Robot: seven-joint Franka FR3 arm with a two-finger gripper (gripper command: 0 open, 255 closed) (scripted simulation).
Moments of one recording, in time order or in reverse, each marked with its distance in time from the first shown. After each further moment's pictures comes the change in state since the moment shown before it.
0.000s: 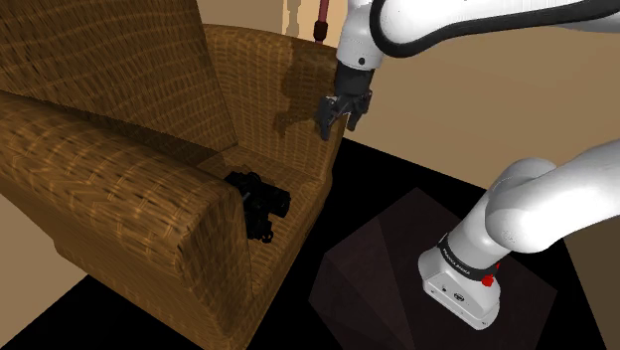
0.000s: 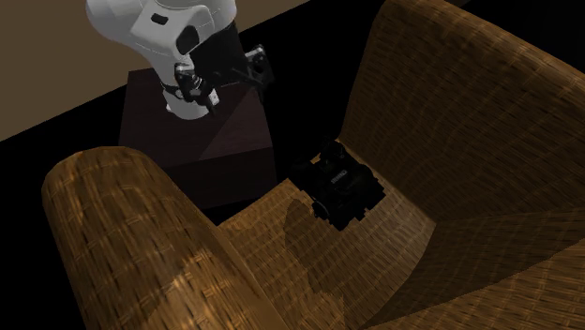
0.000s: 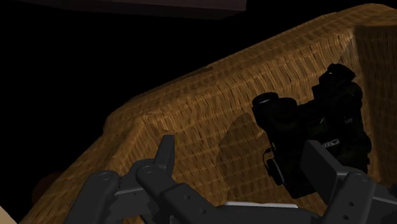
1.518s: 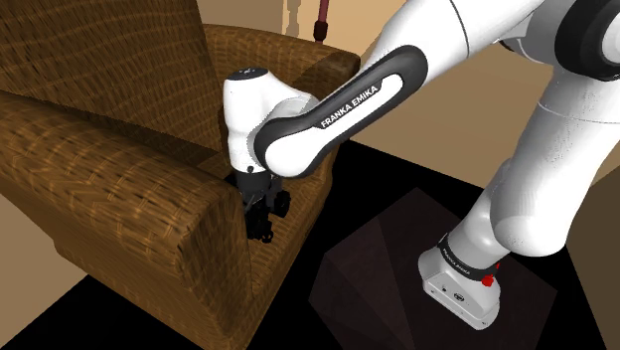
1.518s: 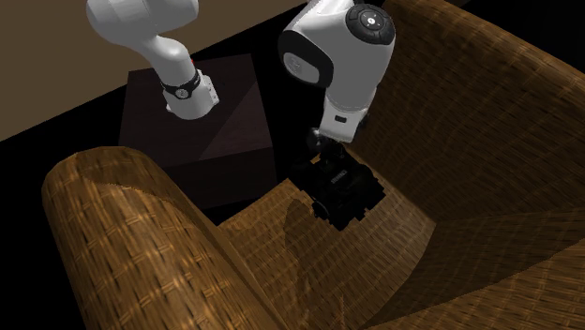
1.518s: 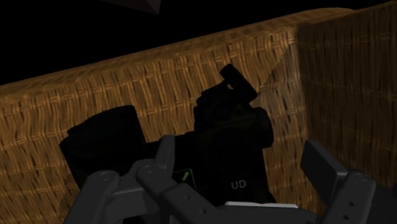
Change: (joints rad) arm 0.159 0.709 0.237 0.255 -0.186 0.371 0.308
